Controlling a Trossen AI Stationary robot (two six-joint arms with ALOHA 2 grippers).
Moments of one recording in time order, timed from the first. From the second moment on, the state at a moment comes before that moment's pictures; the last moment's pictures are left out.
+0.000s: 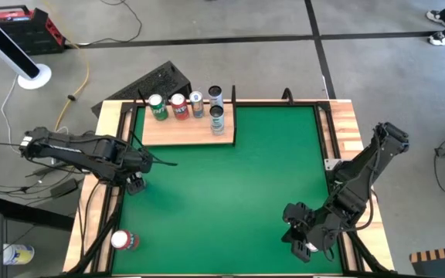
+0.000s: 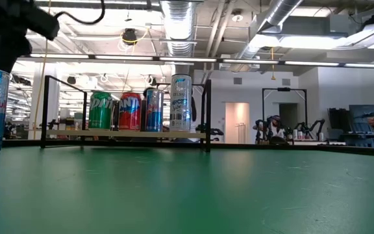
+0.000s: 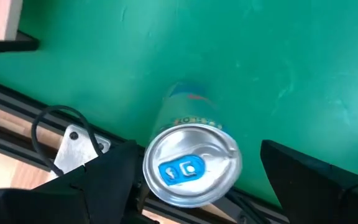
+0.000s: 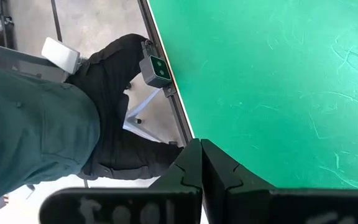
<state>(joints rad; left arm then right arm) -0.14 0.94 0.91 -1.38 -0.01 -0.63 0.82 1.39 1.26 -0.71 0.21 1.24</state>
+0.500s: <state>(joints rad) -0.14 0.94 0.81 -1.34 0.02 -0.63 0.82 1.39 1.26 -0.71 0.21 1.24</state>
